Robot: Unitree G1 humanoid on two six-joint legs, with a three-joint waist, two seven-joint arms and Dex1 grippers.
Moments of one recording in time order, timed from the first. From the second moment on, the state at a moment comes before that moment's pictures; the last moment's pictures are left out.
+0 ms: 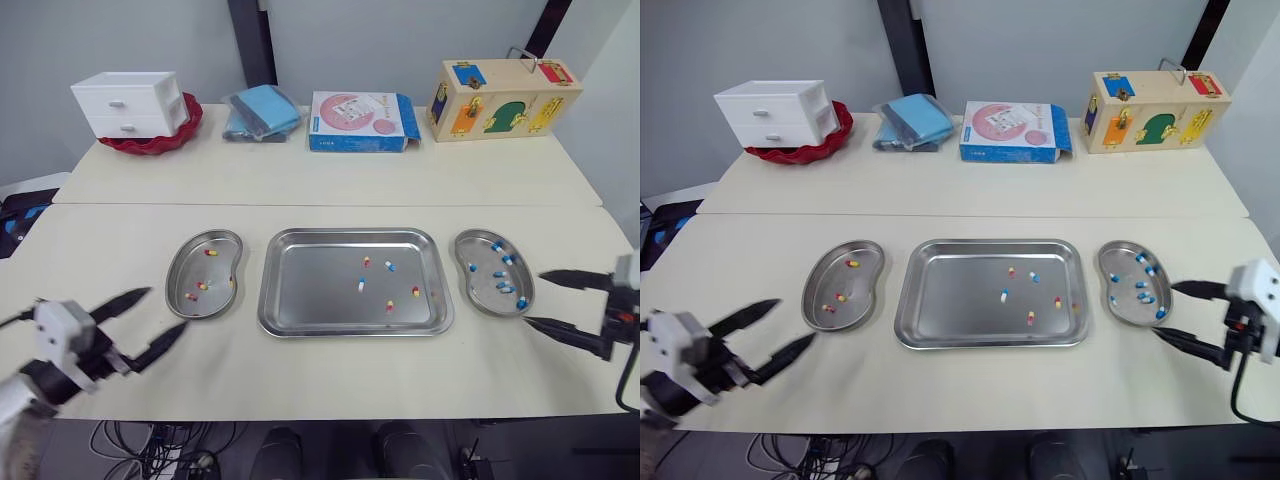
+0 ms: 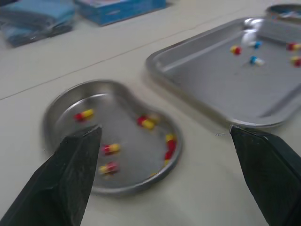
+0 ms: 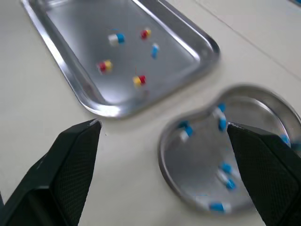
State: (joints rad) left arm 0.36 0.57 0.50 -0.24 -0.57 0.01 -1.07; right arm 0.06 -1.01 -0.42 -0.34 0.57 0.46 1.18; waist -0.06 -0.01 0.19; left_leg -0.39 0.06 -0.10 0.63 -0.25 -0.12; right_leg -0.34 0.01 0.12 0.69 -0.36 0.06
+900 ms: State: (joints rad) left arm 0.44 0.31 0.16 -0.24 -0.59 -0.44 -1.24; right arm -0.64 -0.61 0.45 -0.18 0.24 0.78 0.81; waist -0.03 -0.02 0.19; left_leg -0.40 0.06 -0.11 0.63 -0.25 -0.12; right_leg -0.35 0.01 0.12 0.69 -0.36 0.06
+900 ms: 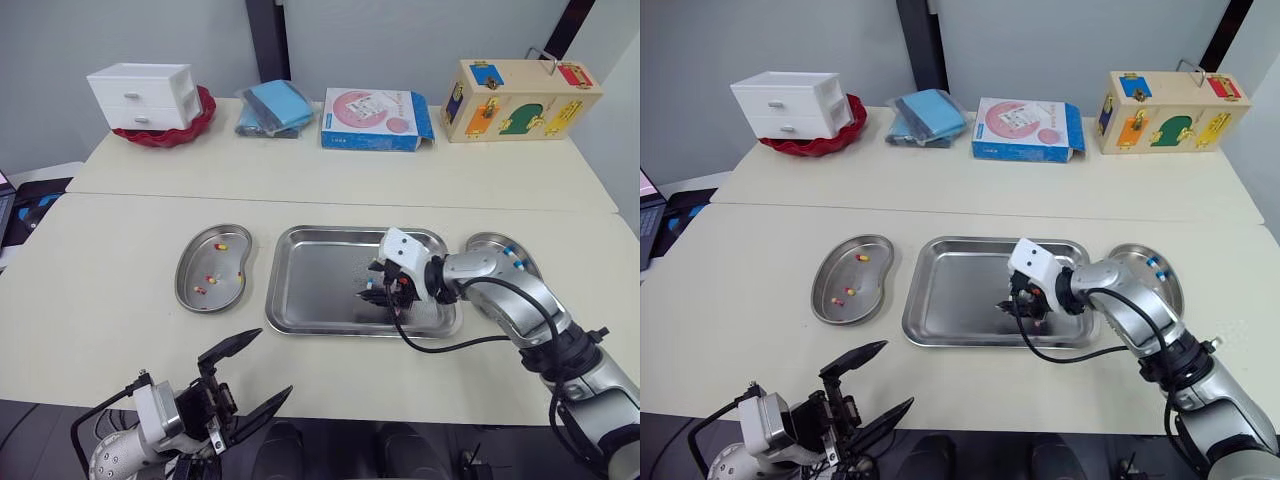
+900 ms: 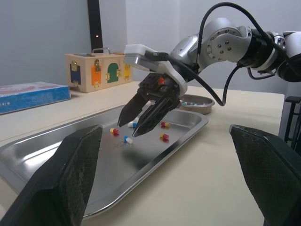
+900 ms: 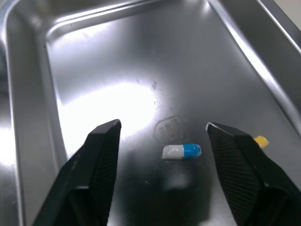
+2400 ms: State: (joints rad) left arm 0.43 0.39 0.12 -0.33 -0.59 -0.40 -1.08; right arm -0.61 -0.58 0.34 -0.13 0.16 0.68 0.92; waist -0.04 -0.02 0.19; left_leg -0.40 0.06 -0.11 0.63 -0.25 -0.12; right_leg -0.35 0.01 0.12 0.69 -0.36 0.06
